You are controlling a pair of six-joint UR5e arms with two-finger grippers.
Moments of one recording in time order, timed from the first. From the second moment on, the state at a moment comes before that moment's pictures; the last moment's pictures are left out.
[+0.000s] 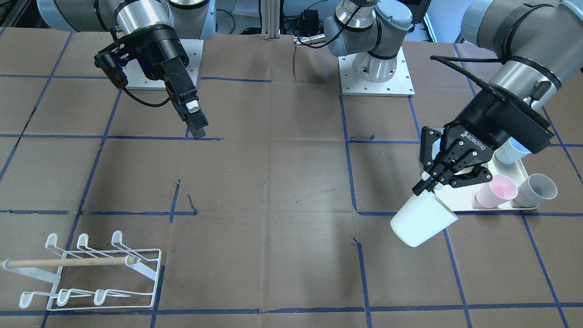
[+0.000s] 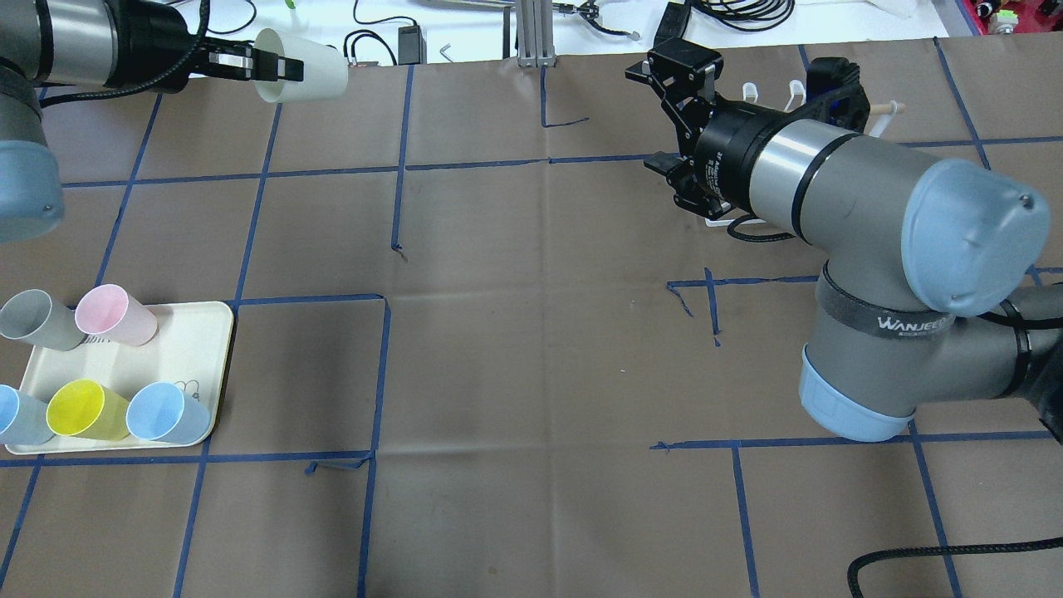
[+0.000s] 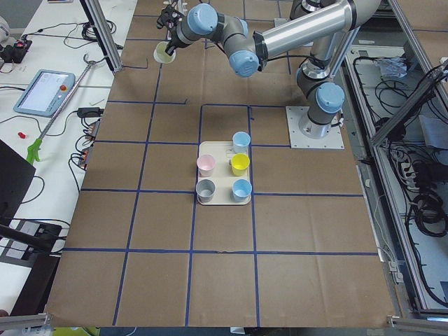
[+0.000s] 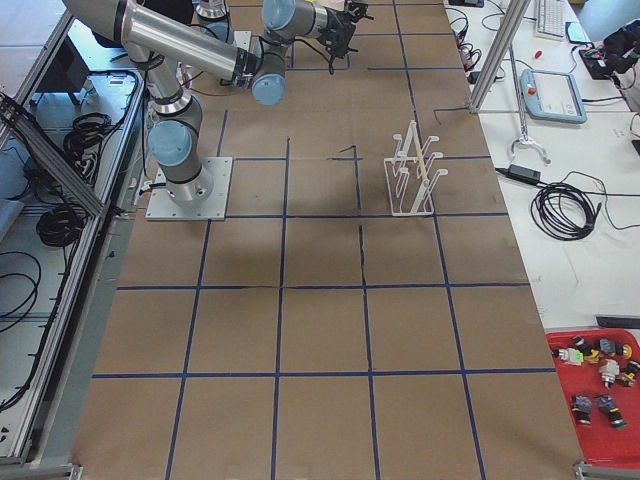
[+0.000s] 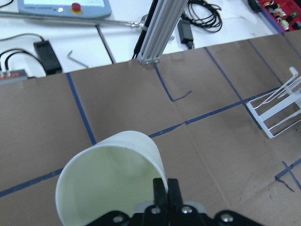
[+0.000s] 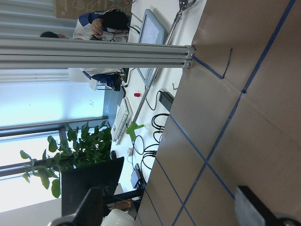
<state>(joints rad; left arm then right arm) -1.29 -1.64 -1.79 -0.82 0.81 0.59 1.60 -1.66 2.17 -3.15 -1.12 1.39</state>
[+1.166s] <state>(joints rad) -1.48 -1.75 -2.20 0.18 0.56 0.51 1.65 -1.44 2.18 -3.40 -0.97 1.47</state>
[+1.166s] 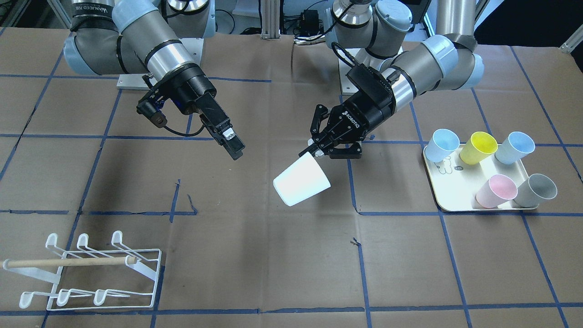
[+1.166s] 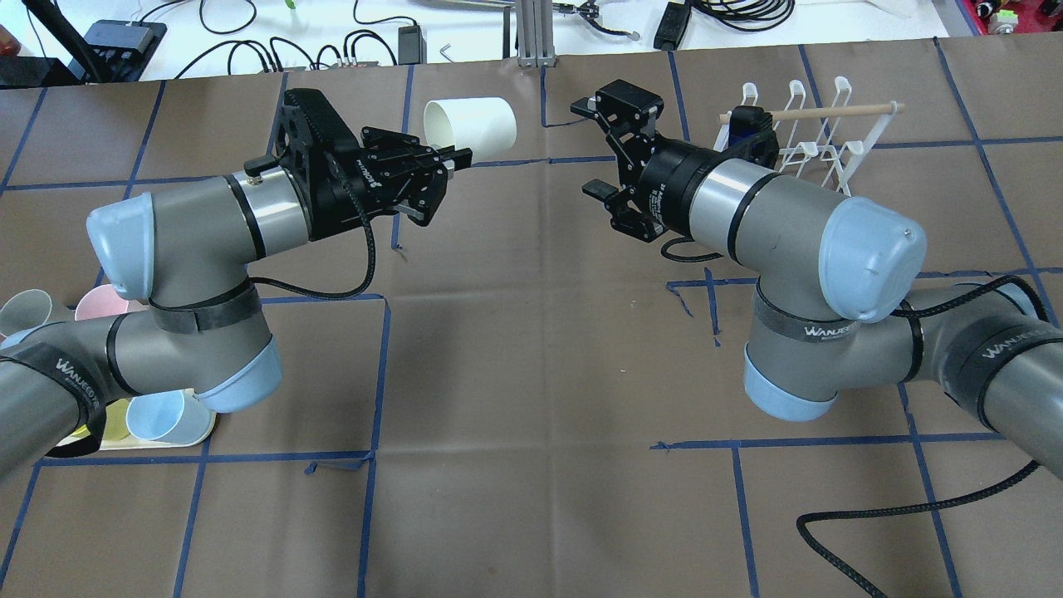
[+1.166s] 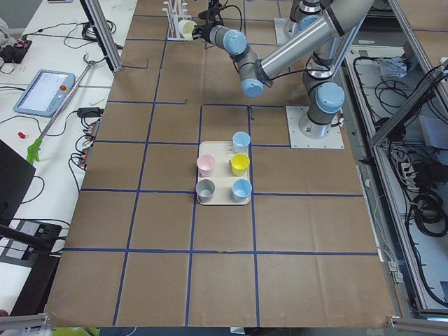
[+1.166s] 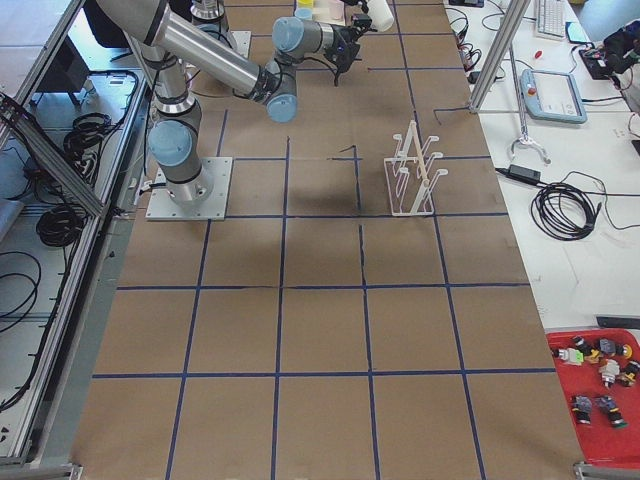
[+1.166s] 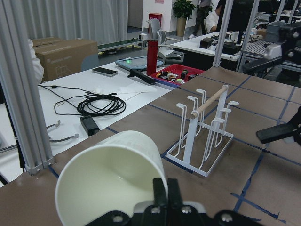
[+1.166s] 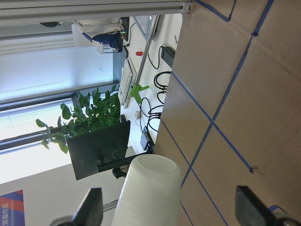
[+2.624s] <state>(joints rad) -1.51 -1.83 -2.21 0.47 0.54 0.31 1.70 -1.33 2.08 -3.43 -0.98 1.56</state>
